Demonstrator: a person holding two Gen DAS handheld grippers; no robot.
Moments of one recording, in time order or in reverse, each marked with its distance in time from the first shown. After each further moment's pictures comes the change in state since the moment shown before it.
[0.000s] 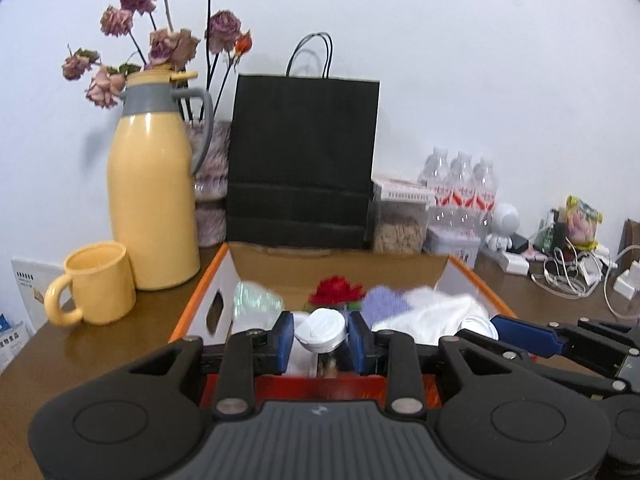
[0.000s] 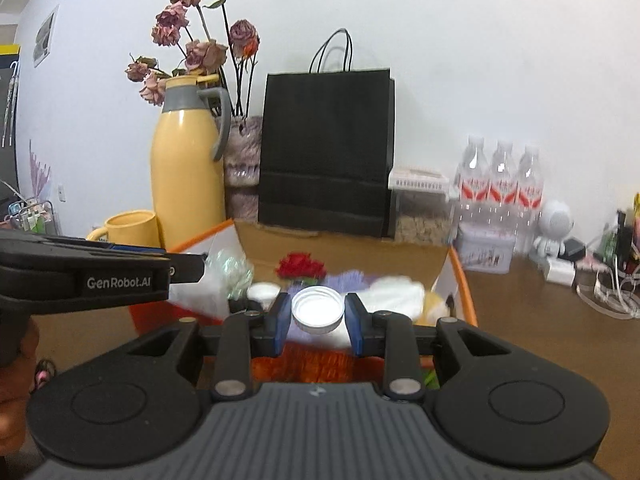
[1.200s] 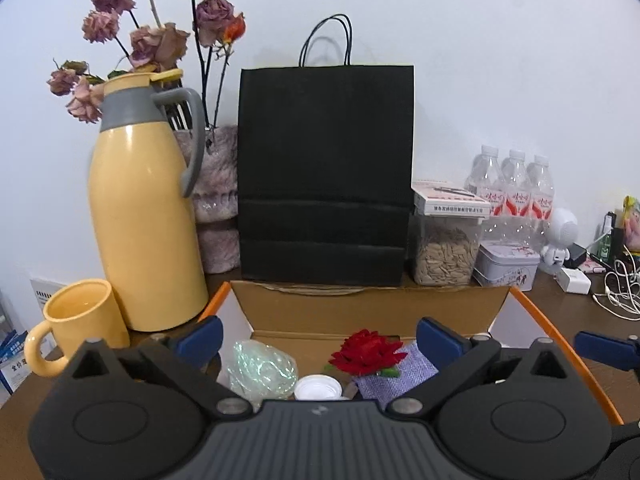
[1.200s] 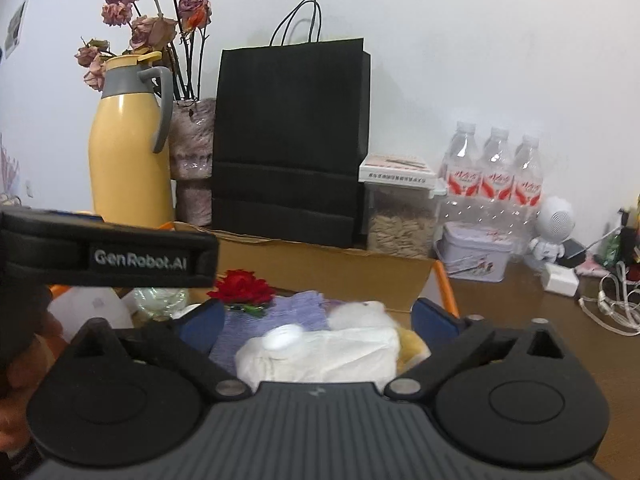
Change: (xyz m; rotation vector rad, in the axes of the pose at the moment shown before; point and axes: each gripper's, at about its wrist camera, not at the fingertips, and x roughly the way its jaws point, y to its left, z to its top) left arm 0.095 -0.014 0.030 0.026 0.001 0.130; right arm 0.080 -0.032 0.016 0.008 0.053 -0.069
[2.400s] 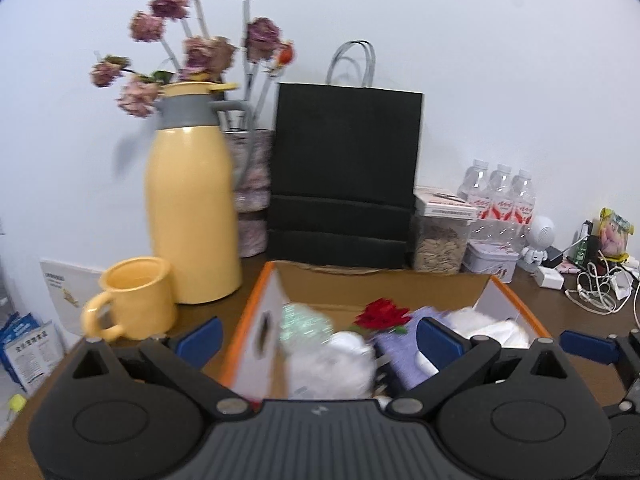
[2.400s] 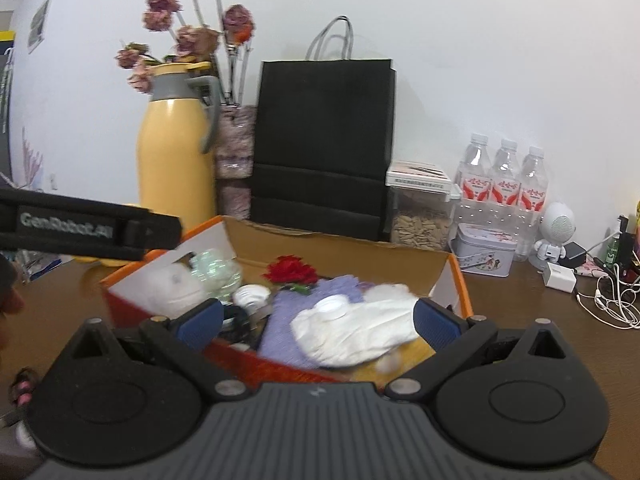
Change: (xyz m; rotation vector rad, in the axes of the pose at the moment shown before) left arm -0.097 0.058 -0.013 -0.042 0.016 -0.028; right arm -0.067 0.031 -0.009 -0.026 -0.002 0.063
